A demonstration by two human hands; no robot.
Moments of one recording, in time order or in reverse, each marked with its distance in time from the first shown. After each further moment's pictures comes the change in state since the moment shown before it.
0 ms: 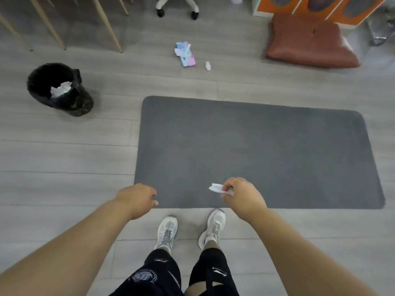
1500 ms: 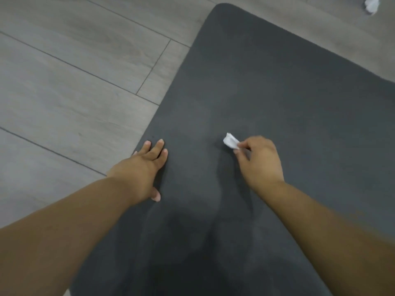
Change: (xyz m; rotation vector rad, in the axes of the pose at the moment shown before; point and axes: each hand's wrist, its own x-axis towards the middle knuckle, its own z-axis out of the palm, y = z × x) left_hand 0.568 -0.243 0.281 -0.104 0.141 -0.115; right_hand 0.599 0.021 0.451 -0.151 0.325 -0.460
